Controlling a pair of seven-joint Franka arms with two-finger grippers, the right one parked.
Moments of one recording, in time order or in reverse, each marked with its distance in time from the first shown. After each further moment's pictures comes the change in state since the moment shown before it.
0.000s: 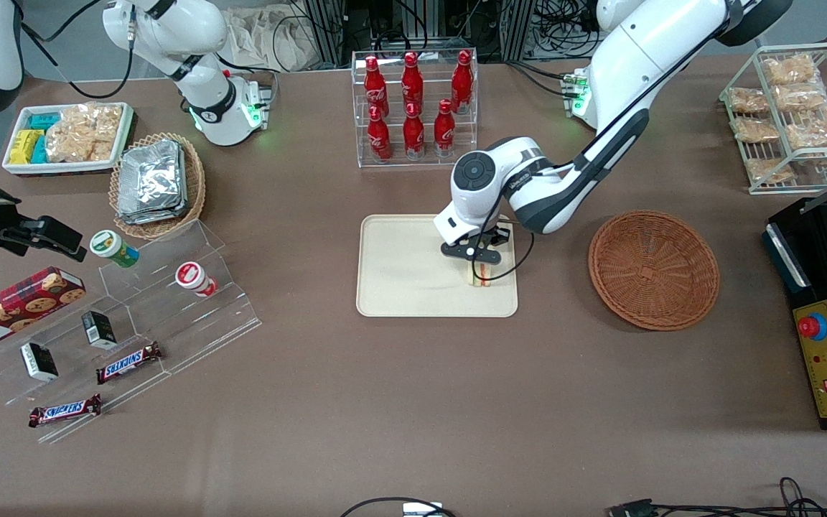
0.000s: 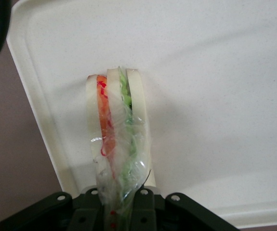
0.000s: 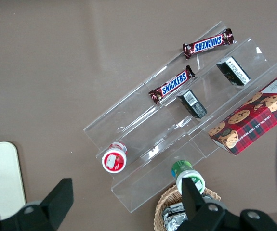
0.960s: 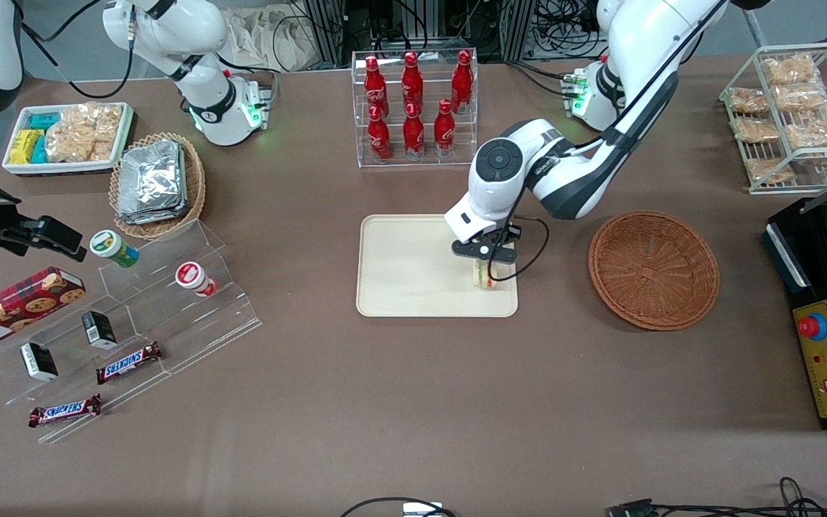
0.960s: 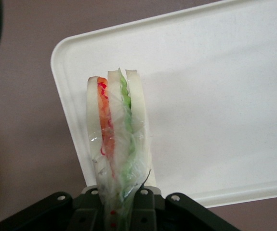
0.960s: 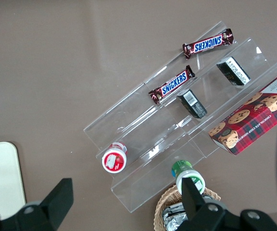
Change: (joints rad) arm 0.042 -0.135 0.001 -0.001 -0.188 -0.008 0.165
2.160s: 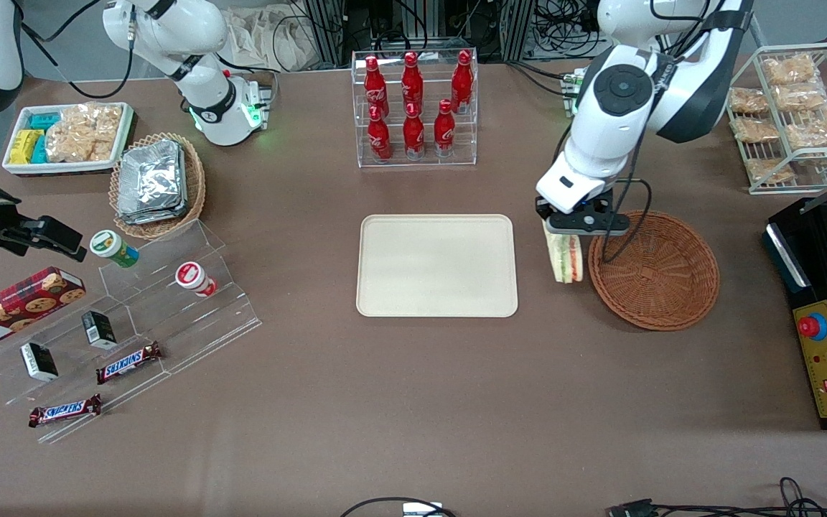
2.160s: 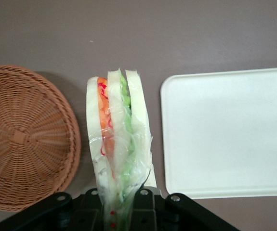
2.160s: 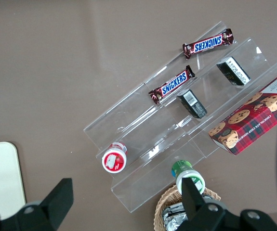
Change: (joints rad) arm 0.105 -0.508 0.134 -0.153 -0.350 -0.092 0.311
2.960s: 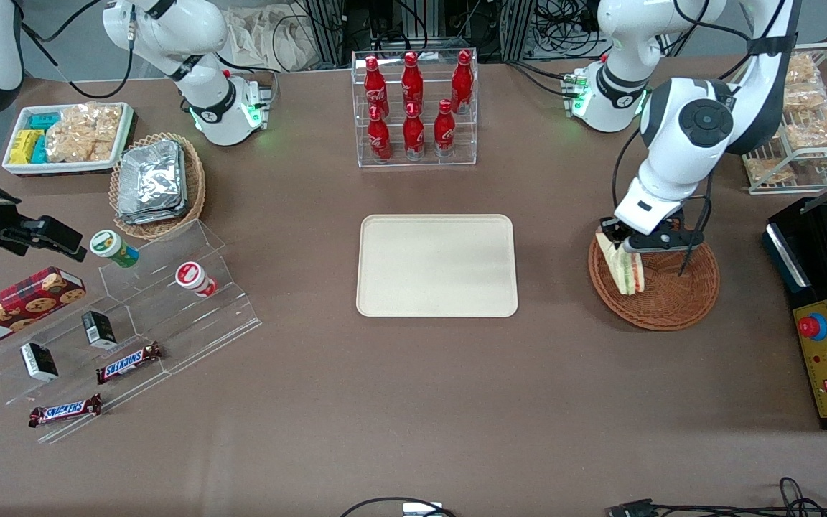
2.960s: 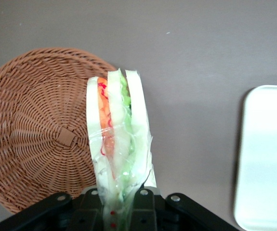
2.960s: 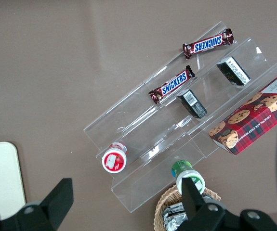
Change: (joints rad) arm 0.003 -0.050 0.246 -0.207 0.000 0.176 0.131
